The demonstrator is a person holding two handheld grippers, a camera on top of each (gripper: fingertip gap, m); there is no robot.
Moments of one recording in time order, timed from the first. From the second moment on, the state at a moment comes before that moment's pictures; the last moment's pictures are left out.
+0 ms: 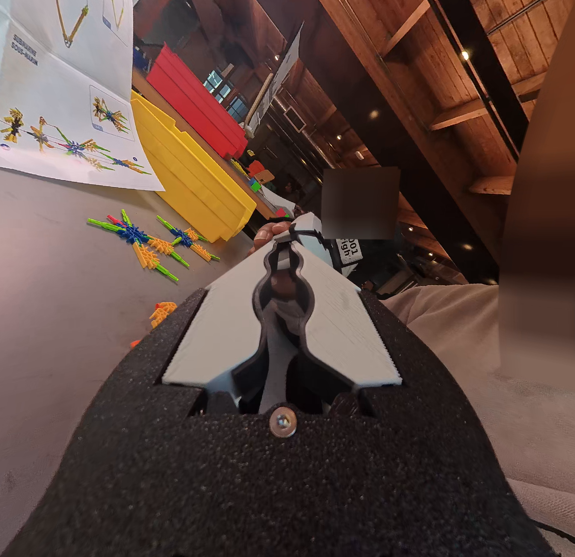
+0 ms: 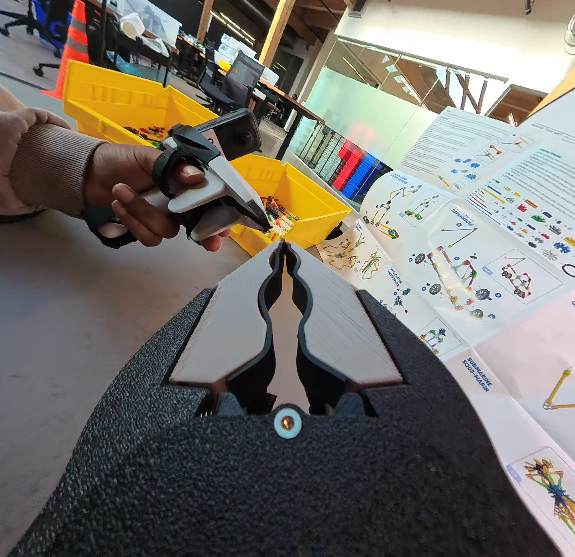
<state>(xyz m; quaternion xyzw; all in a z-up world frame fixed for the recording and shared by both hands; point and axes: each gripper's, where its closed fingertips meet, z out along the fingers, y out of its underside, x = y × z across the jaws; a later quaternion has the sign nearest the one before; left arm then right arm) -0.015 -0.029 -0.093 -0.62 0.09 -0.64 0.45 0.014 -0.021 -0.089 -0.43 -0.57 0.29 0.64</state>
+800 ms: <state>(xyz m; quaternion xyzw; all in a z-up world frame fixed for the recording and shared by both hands) -0.058 0.007 -0.232 -0.85 0.32 -0.13 0.41 0.015 0.012 -0.125 -0.52 -0.55 0.32 0.57</state>
